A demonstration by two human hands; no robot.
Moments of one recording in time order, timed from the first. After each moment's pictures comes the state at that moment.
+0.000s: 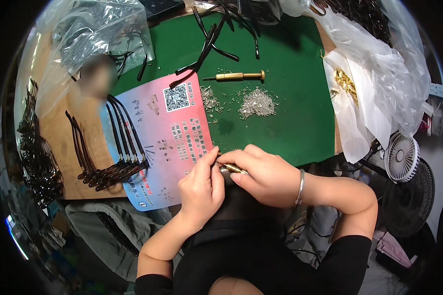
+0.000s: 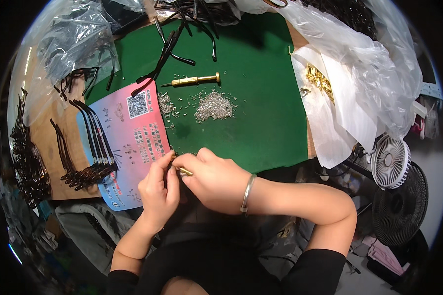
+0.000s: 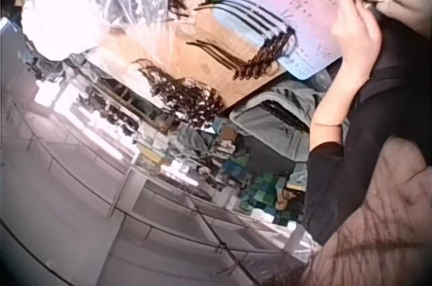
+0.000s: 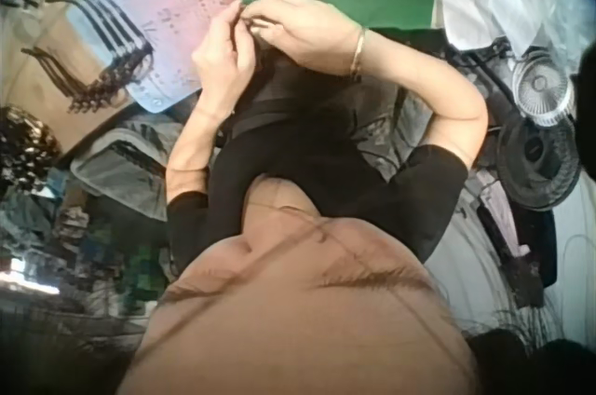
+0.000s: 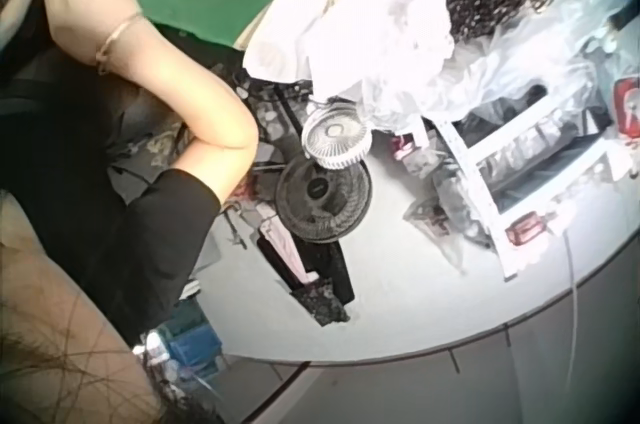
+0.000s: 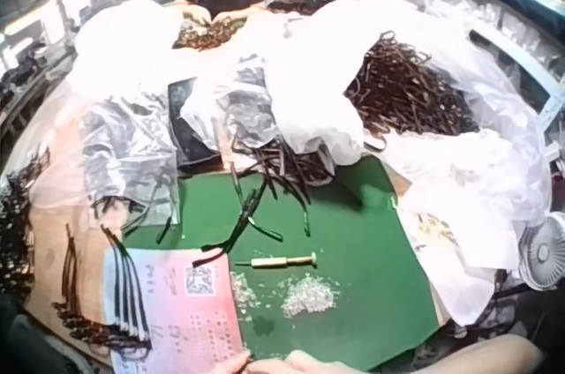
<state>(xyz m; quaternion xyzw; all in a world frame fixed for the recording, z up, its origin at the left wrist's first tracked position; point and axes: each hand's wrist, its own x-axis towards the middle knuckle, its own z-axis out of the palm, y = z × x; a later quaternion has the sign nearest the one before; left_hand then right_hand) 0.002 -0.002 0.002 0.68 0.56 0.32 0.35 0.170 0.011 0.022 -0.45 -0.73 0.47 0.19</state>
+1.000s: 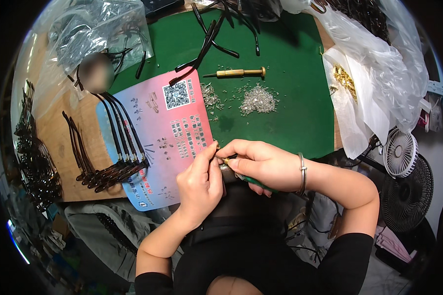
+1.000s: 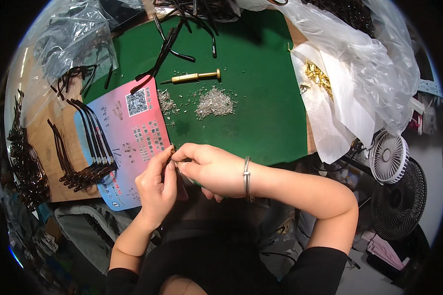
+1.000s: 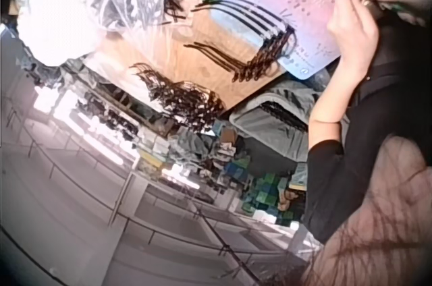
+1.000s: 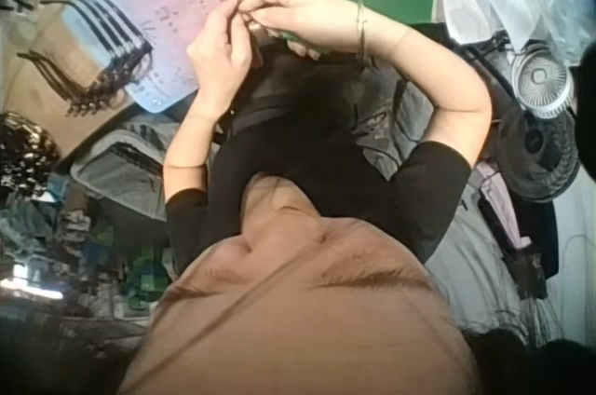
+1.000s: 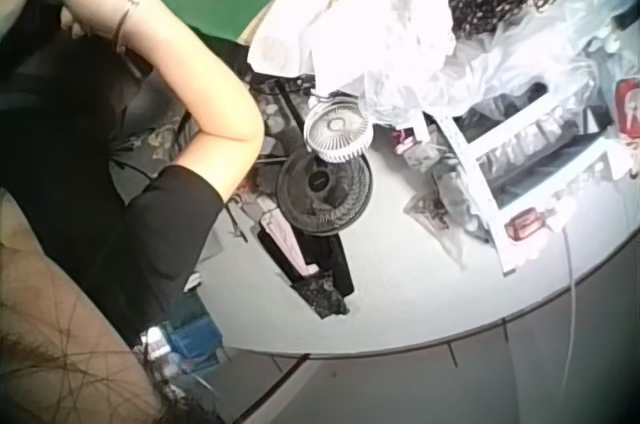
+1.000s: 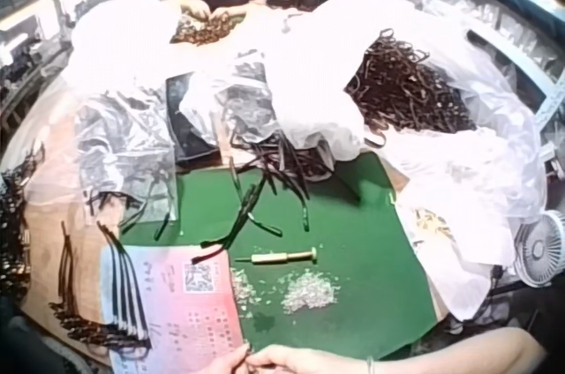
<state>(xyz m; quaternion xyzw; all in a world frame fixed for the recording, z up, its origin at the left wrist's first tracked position) -0.001 0.003 0.002 0.64 0.57 0.33 0.39 0.165 0.051 0.058 -0.48 -0.32 0.81 0.01</state>
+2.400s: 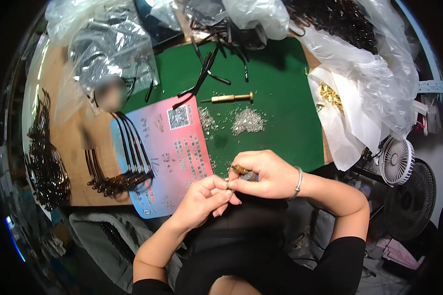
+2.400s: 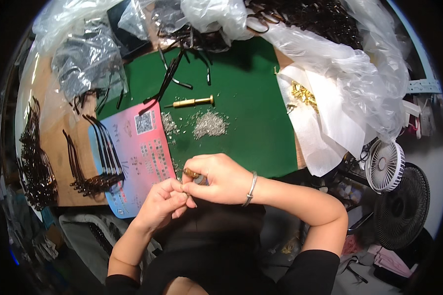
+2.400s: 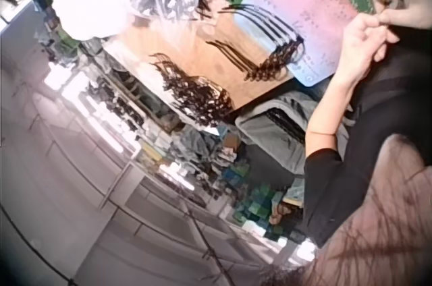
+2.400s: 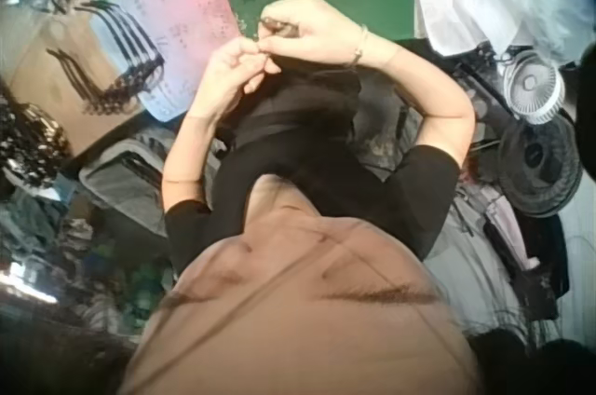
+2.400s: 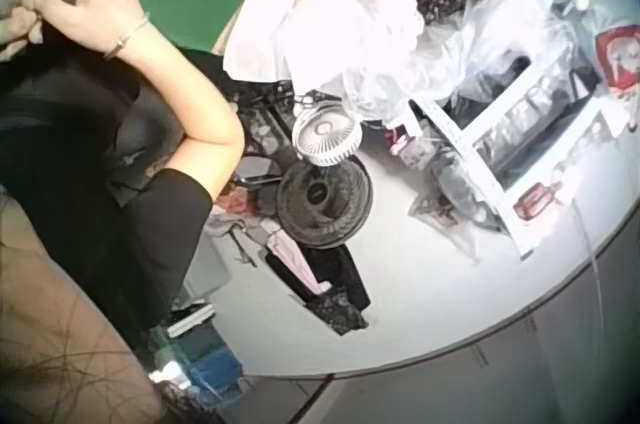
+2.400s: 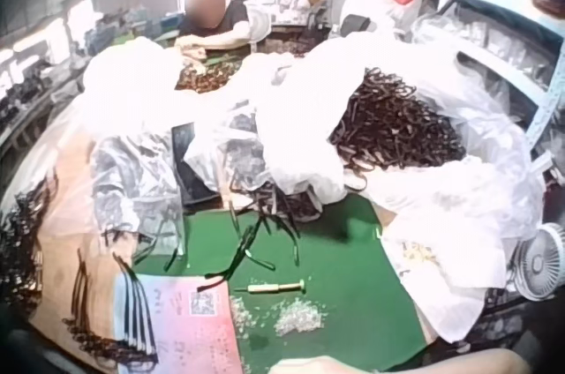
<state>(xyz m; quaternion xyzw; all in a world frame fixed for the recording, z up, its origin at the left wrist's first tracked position) -0.015 0.006 0.019 0.22 0.34 0.21 0.89 0.188 0.035 0.043 -0.42 -0.66 0.58 0.23</state>
